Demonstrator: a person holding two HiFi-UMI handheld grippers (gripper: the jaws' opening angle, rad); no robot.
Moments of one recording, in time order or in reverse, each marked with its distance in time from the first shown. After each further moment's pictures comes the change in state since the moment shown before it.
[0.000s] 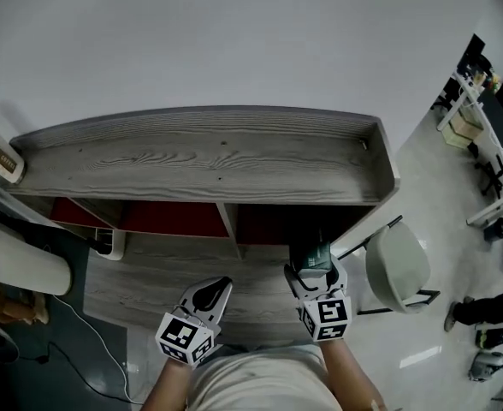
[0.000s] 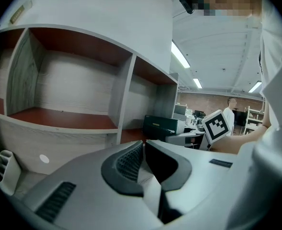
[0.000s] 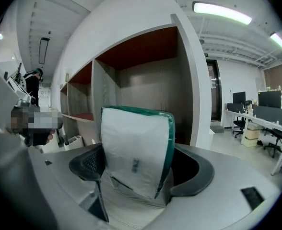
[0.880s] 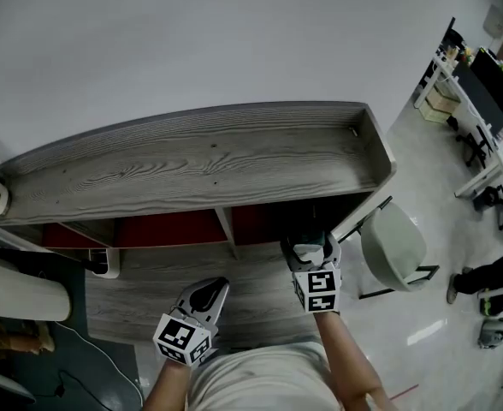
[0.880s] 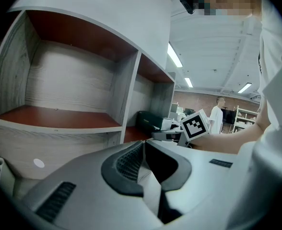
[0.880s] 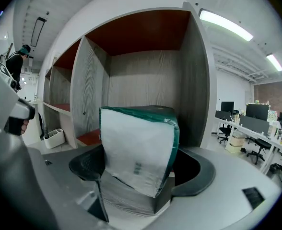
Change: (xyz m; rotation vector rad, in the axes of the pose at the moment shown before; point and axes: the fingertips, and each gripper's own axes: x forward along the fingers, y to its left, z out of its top) left arm -0.002 0.020 -0.006 0.020 0.030 -0.118; right arm 0.046 -0.016 0.004 -0.054 0.022 -0.163
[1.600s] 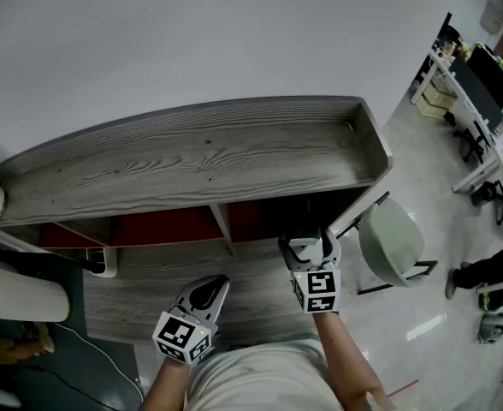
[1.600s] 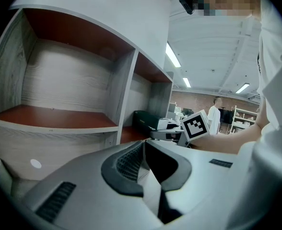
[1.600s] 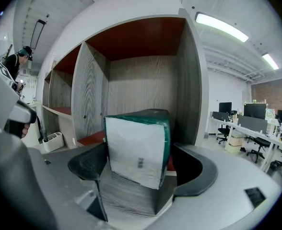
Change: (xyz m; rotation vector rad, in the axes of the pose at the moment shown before) left arm 0.004 -0.006 0.001 0.006 0.001 -0.025; right arm -0.009 -0.002 0.005 0.015 -0.040 -0.018
